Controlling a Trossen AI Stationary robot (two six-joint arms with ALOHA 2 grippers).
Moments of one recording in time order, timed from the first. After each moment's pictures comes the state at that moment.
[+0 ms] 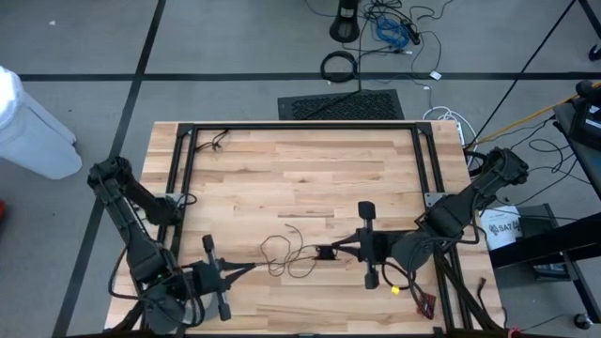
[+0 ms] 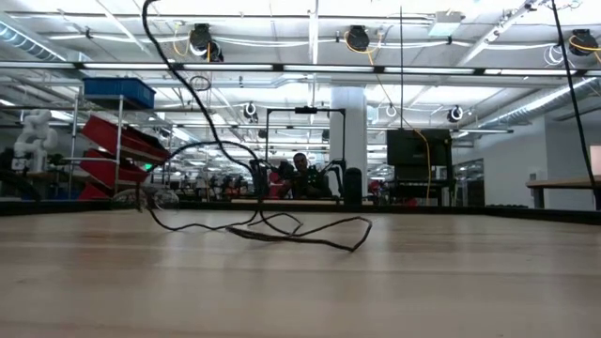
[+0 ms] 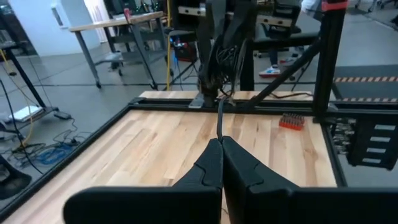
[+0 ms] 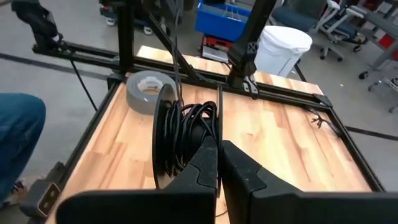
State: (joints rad) left arm -0.97 1.47 1.25 -0.27 -1.24 -0.37; right arm 0.64 1.38 1.35 -0.44 0.62 0.11
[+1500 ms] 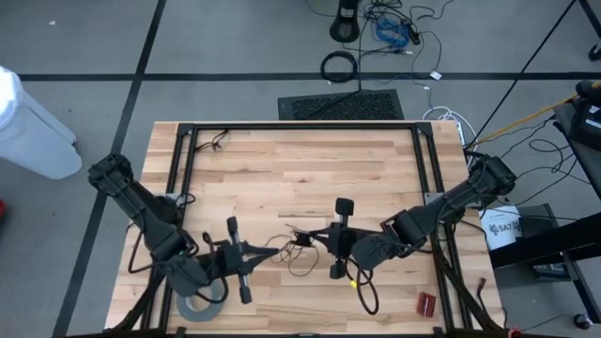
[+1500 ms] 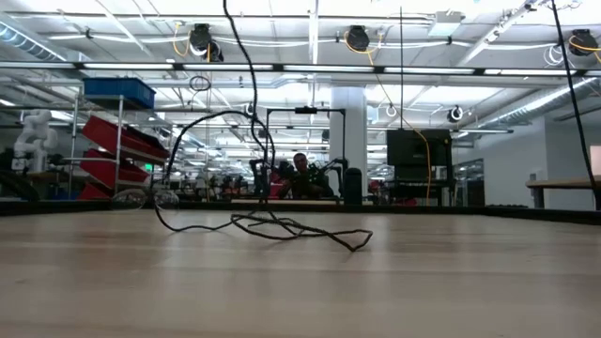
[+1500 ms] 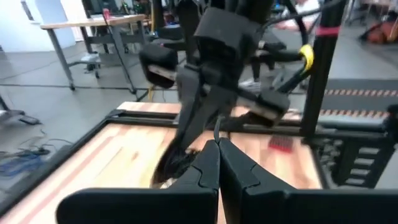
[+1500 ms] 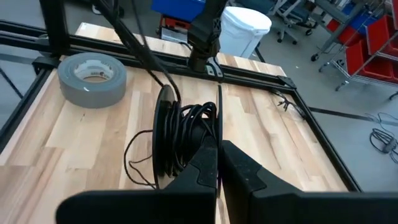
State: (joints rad) left arm -0.76 1.44 1.25 -0.05 -0.98 -0.15; right arm 0.52 1.55 1.35 -0.33 0.70 0.09
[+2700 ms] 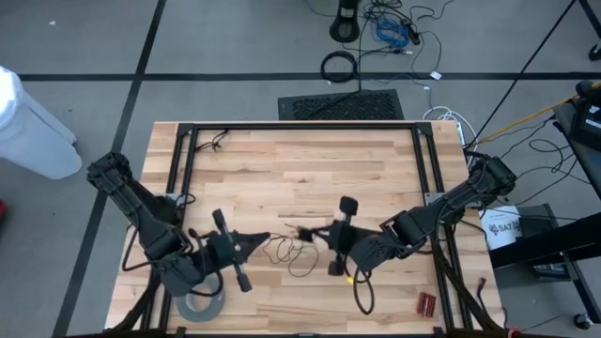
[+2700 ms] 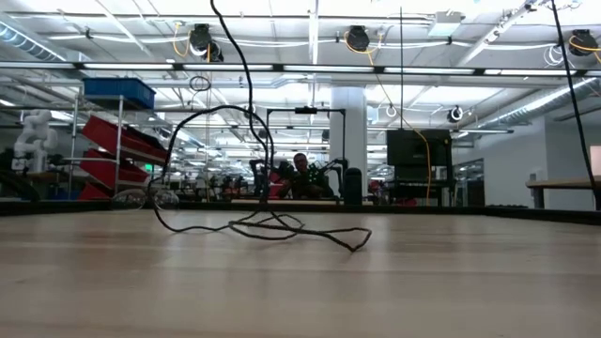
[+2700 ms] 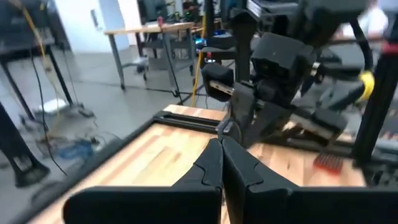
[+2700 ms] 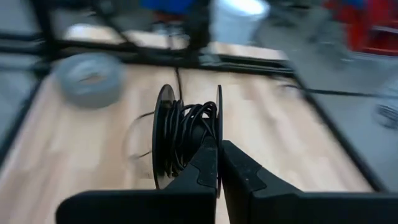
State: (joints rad) left arm -0.79 1.42 1.26 -0.08 -1.20 -0.20; right arm 0.53 1.55 1.35 -0.38 0.72 0.22
